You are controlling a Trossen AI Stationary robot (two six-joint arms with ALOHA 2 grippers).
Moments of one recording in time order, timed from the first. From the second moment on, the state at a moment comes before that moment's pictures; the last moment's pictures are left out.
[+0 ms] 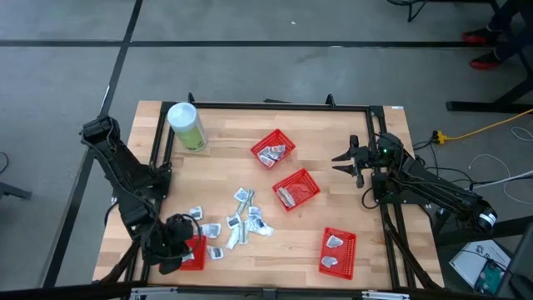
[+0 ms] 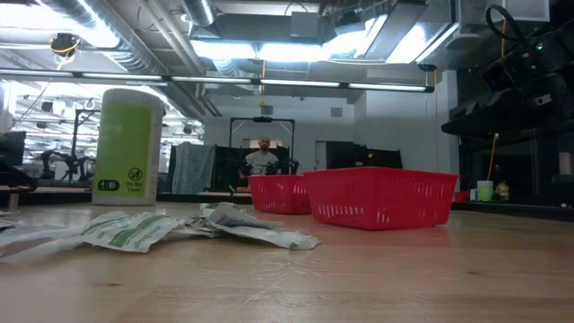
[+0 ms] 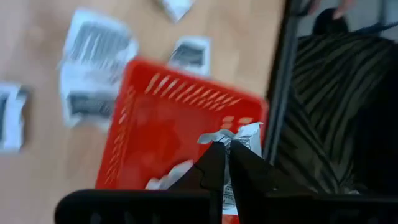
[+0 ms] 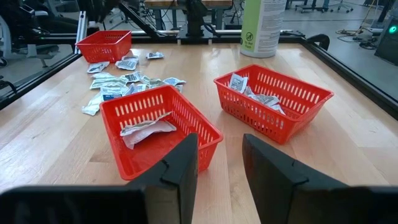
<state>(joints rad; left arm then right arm) -1.03 1.28 0.80 -0.54 -0.24 -1.32 -0.69 0.33 0.04 -0.01 -0.70 -0.21</state>
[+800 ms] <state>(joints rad) -1.03 1.28 0.80 -0.71 -0.19 -1.53 -0.69 0.33 0.04 -0.01 -0.70 -0.21</state>
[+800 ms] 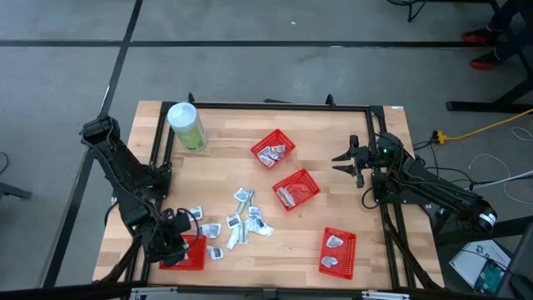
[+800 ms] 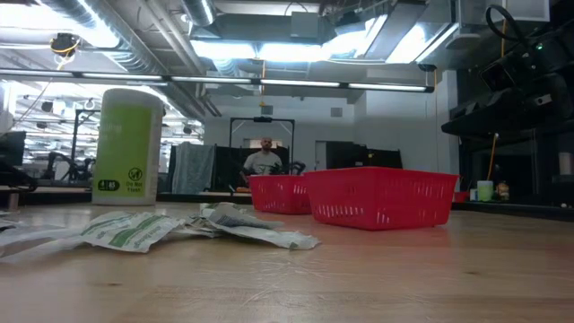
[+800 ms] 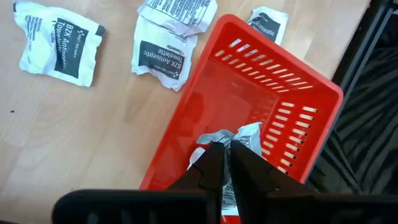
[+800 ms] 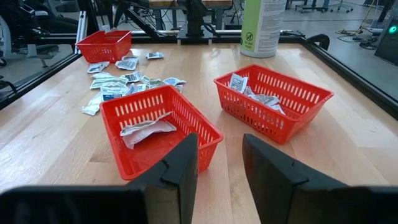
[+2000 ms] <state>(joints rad) -0.85 1.20 0.80 -0.75 -0.24 -1.44 -0.69 0.33 0.04 -0.01 -0.70 -0.21</state>
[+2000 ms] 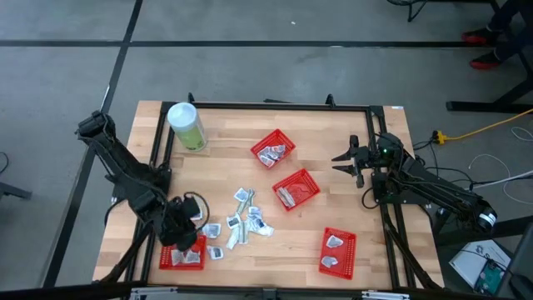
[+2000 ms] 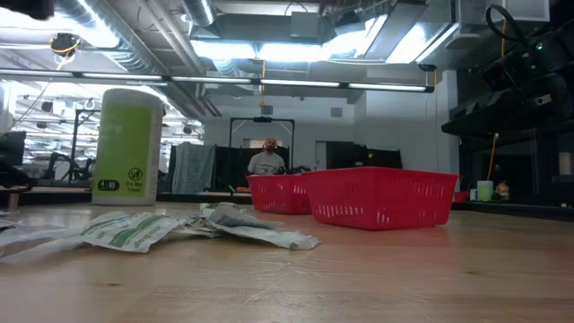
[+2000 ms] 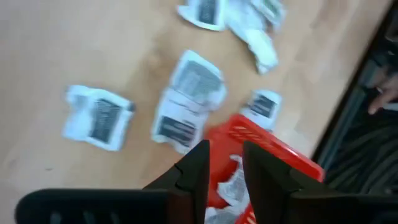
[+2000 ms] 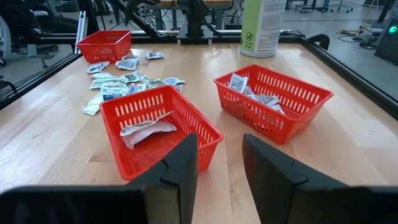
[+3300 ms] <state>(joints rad) -0.37 1.22 0.39 -0.40 0.50 -0.94 -0.69 0.33 0.04 -0.01 -0.70 -0.21</state>
